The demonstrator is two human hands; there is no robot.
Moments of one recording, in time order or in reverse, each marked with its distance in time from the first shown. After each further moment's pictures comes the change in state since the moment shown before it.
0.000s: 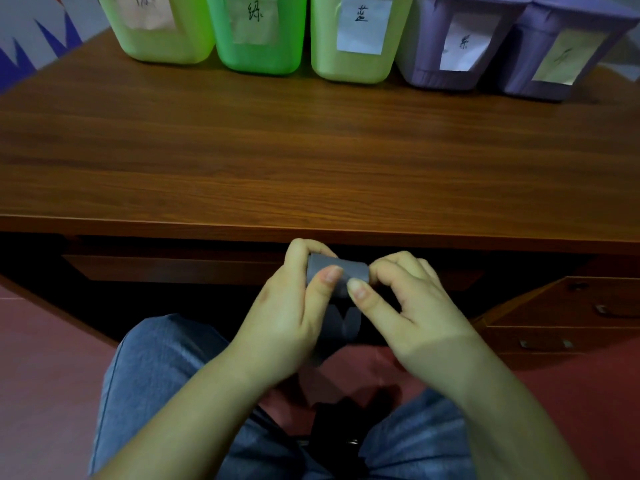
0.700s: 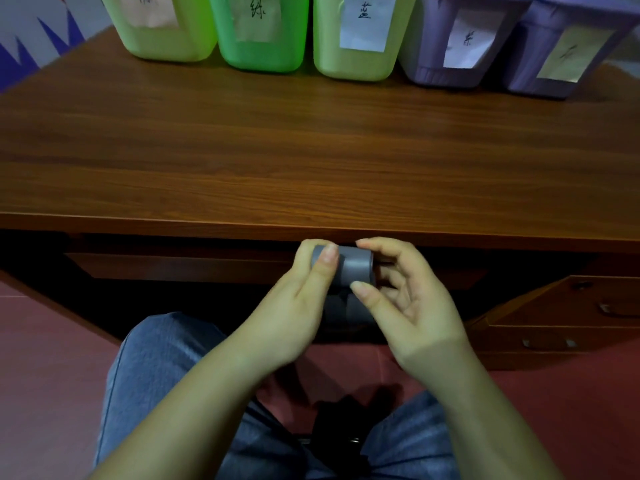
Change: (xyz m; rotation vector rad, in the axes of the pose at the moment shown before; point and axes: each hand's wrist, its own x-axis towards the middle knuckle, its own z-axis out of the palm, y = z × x) left_hand 0.008 -0.001 0.001 -0.214 -0.149 -0.181; right_hand 0.002 0.002 0.018 0.627 0.101 -0.066
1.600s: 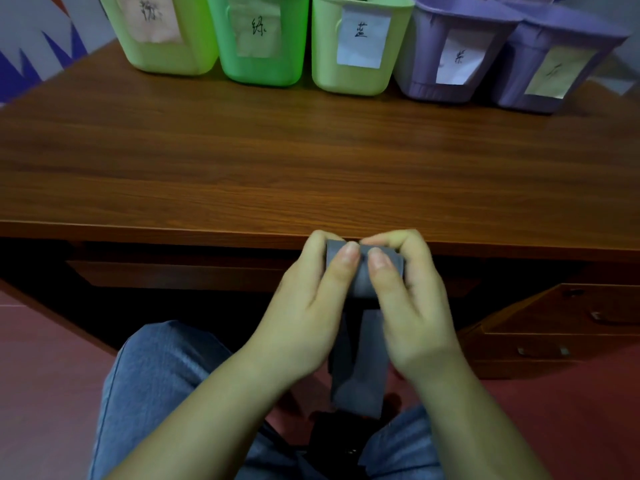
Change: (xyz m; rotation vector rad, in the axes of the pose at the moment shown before) left_hand 0.001 0.020 0.015 -0.065 0.116 0.196; right_hand 0.012 -0.015 0.006 -0.108 0.156 -0.049
